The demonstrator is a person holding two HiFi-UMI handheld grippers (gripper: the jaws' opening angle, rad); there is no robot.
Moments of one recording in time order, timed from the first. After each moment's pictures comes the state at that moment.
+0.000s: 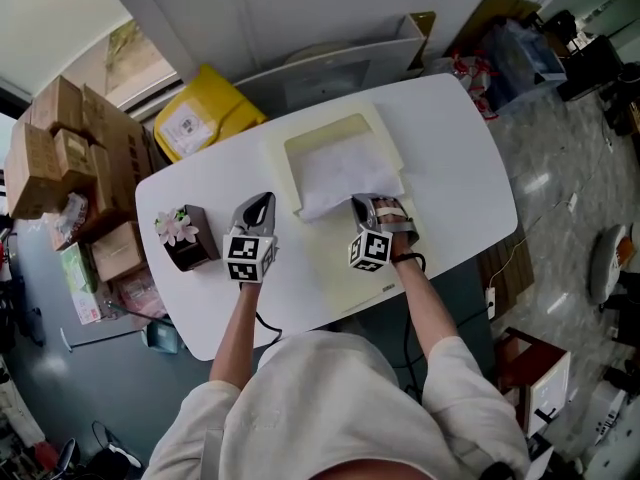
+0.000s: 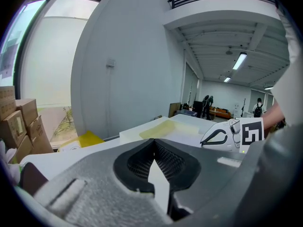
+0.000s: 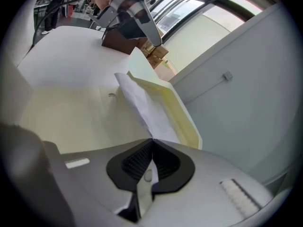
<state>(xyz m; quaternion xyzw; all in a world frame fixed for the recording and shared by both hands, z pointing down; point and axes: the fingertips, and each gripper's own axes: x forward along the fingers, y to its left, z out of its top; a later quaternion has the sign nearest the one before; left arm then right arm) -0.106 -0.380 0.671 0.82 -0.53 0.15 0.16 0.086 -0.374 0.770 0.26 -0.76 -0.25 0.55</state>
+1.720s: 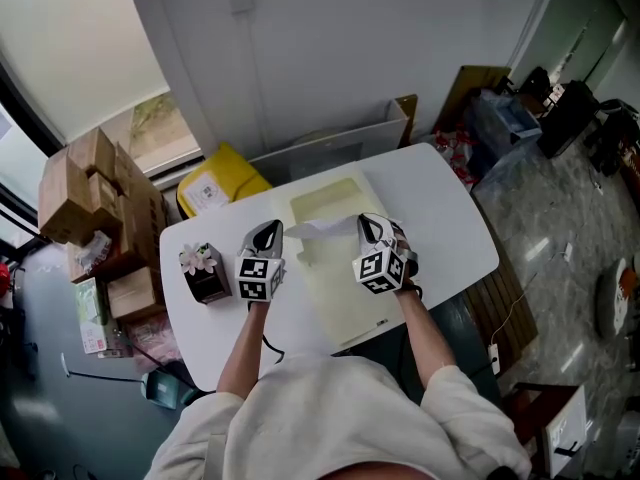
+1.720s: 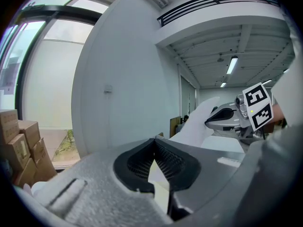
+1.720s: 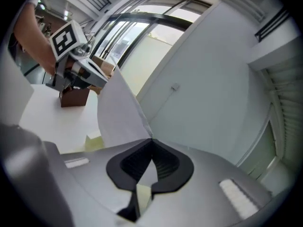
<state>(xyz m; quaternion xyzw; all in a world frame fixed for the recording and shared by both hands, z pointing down) -0.091 -0.372 0.557 0.83 -0.54 0.09 0.08 0.099 -0.387 0.569 0.45 -0.81 -0.16 0.34</state>
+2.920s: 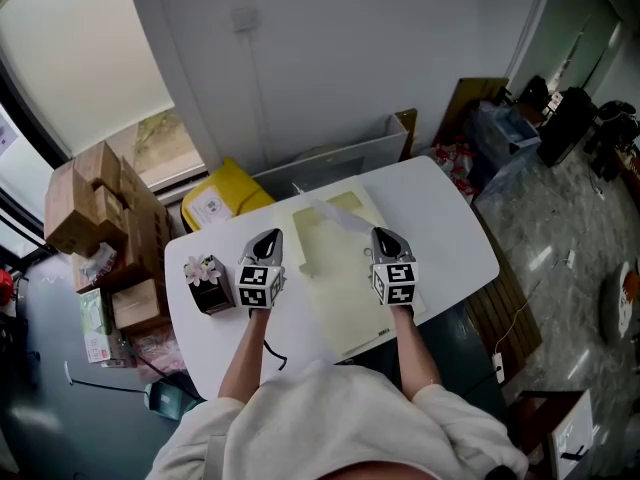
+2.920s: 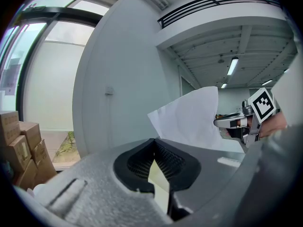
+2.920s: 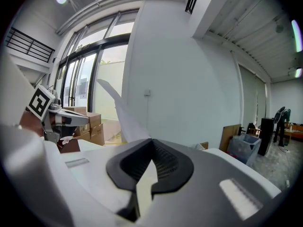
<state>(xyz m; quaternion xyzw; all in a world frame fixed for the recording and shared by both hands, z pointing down) -0.098 -0.375 0.543 0.83 -0.55 0.09 0.08 0.139 -0.380 0.542 0.55 -0.83 0.05 0.12</state>
